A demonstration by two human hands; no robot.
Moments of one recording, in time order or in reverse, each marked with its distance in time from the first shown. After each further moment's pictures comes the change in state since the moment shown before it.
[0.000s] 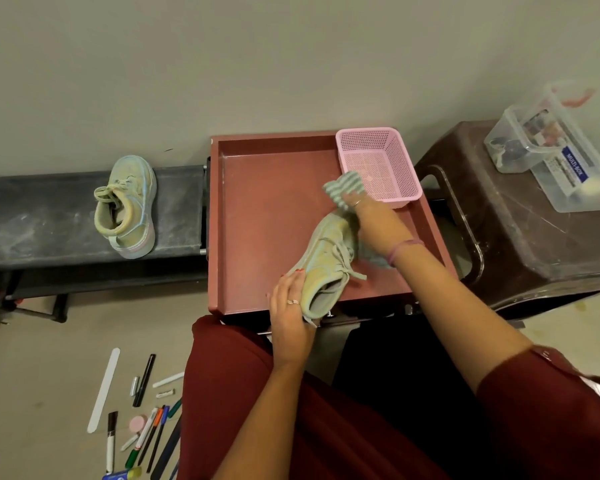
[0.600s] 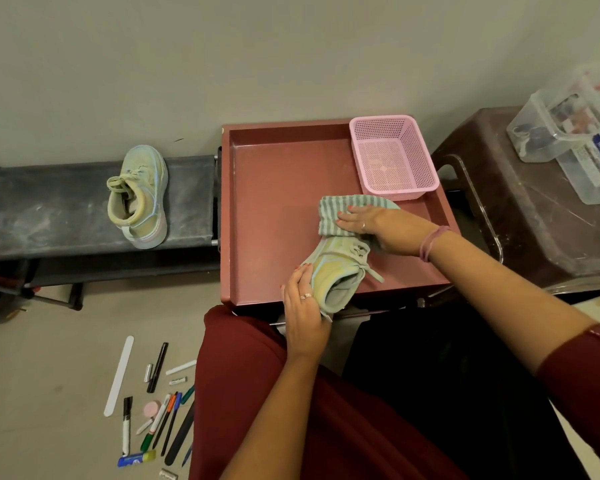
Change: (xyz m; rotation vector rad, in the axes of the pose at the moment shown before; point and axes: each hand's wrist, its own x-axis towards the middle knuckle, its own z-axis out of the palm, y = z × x) left_hand -0.003 0.005 0.000 0.090 -0.053 -0.068; right_hand -0.003 0.013 -0.004 -0.247 -0.410 -0.380
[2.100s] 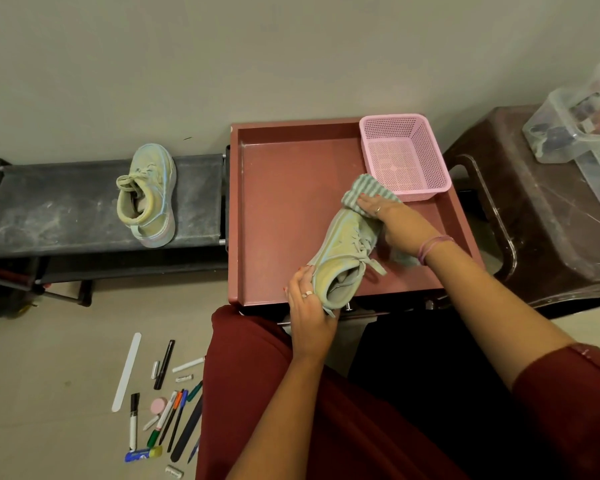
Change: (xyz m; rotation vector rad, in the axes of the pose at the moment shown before) left_hand 0.006 -0.001 -0.002 -0.104 -0.006 -0.087; right_hand 0.015 0.015 0.023 0.220 0.202 0.303
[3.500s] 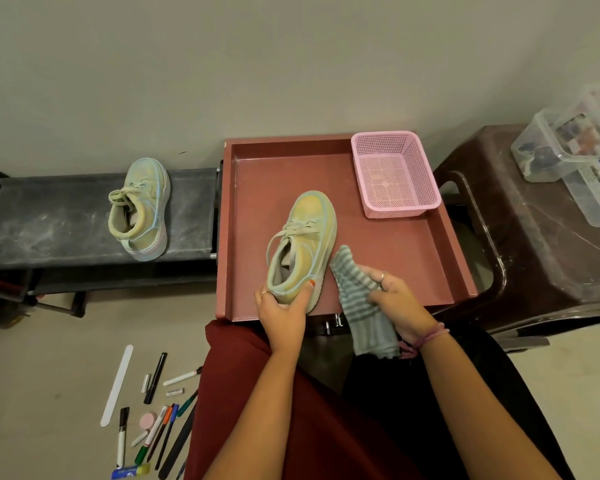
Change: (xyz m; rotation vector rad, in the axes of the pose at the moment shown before) left_hand 0.031 0.016 -0.016 -0.405 0.250 -0.470; right_hand -0.076 -0.035 0.051 1.363 0.047 0.374
